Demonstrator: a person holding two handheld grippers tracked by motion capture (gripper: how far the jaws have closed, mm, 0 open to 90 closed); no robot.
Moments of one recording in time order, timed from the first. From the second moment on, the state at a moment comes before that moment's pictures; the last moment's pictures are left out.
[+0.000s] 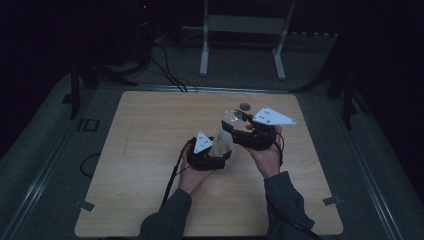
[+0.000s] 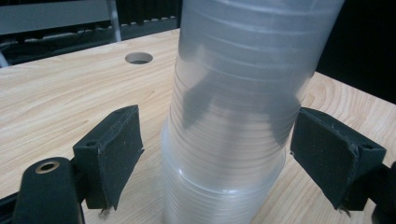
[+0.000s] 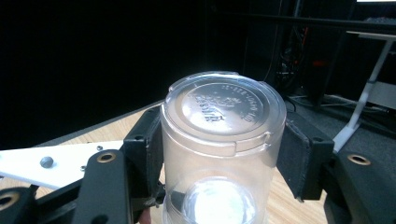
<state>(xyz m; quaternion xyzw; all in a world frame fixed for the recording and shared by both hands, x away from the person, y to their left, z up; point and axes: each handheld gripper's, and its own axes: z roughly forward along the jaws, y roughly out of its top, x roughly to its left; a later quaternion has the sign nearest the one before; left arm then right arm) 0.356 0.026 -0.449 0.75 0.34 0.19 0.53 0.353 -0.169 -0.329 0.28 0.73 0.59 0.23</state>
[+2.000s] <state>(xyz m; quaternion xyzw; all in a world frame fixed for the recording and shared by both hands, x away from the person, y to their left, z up) 0.327 0.040 -0.429 0.74 0.31 0.20 0.56 0.322 -0.255 -0.338 0.34 0.69 0.58 0.27</state>
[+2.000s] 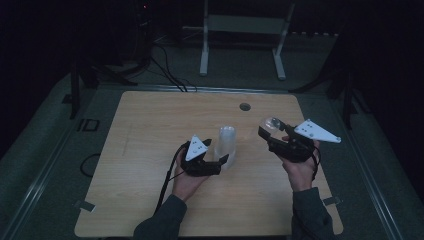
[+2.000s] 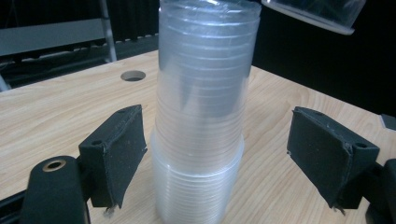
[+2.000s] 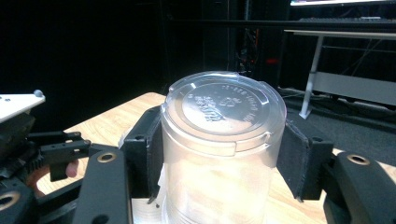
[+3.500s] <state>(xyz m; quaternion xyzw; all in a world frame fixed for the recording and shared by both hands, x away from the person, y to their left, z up) 0.320 0.032 -0.380 0.74 0.26 0.21 0.58 0.307 -0.285 -0.388 0.42 0.63 0.61 0.22</state>
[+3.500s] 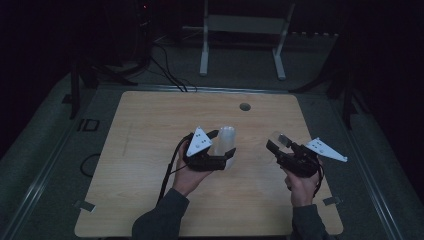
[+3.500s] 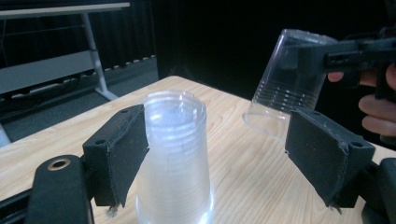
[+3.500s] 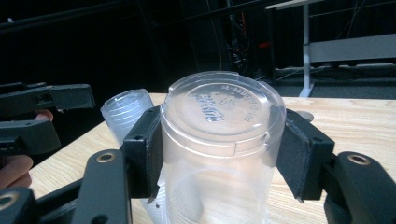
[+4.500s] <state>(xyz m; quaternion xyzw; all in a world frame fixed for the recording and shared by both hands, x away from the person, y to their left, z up) 0.328 -0.014 -0.372 0.77 0.22 0.19 0.57 0.306 -0.290 -0.396 0.45 0.59 0.65 0.17</state>
